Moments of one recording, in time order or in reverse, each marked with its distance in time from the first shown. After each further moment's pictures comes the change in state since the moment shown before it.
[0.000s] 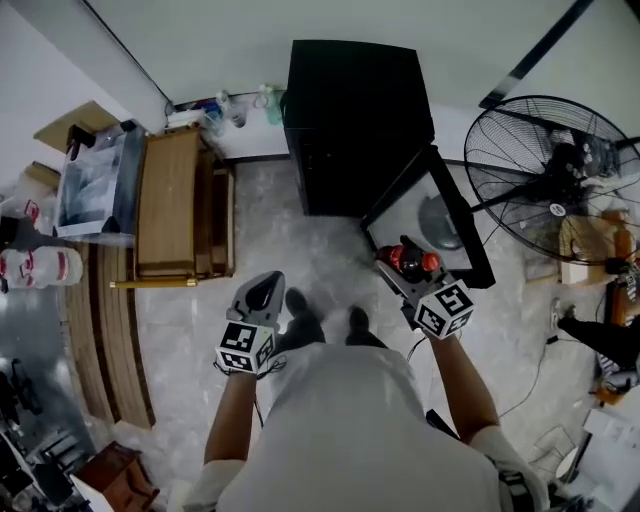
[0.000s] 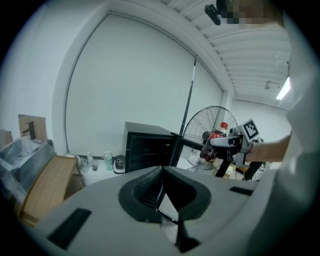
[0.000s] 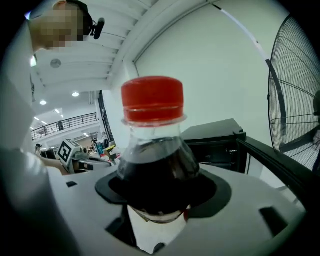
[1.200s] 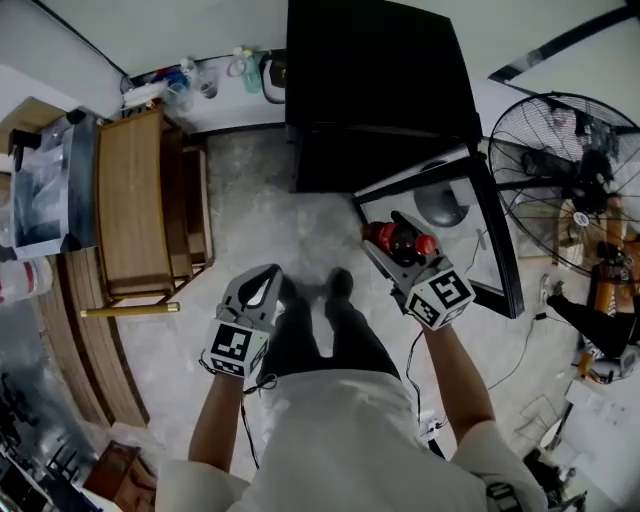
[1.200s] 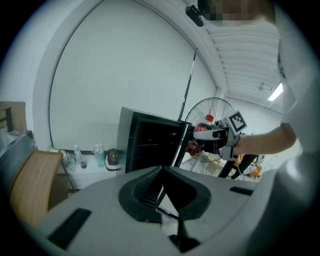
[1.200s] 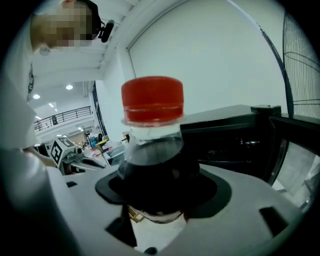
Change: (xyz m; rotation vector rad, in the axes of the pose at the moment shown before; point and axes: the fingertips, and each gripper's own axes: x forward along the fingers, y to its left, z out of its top) left arm 0.114 0.092 -0.047 0.017 0.072 -0.136; right arm 0.156 -0.064 -0.035 -0.016 0.059 -0.045
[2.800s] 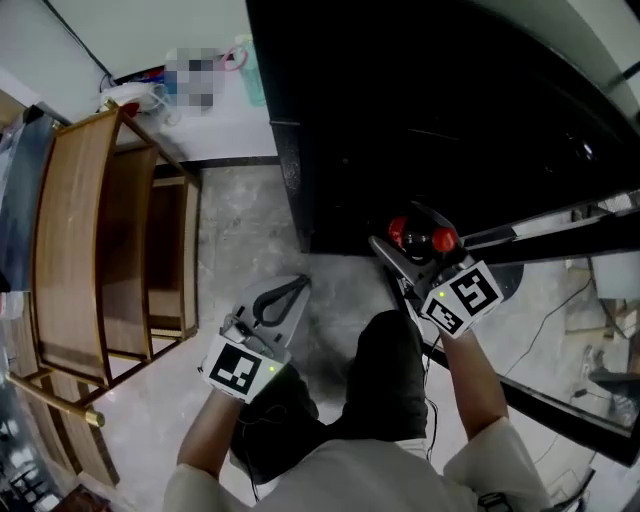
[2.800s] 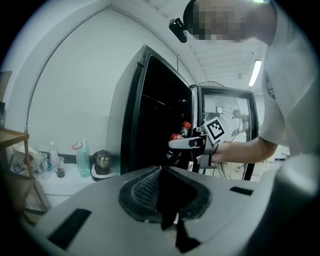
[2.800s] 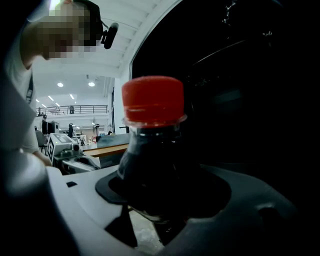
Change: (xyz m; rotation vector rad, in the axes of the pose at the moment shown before) left arm 0.248 0.121 -0.182 0.170 -0.244 -0.063; right arm 0.232 -0.162 -0.210 -0.195 -0.173 0.128
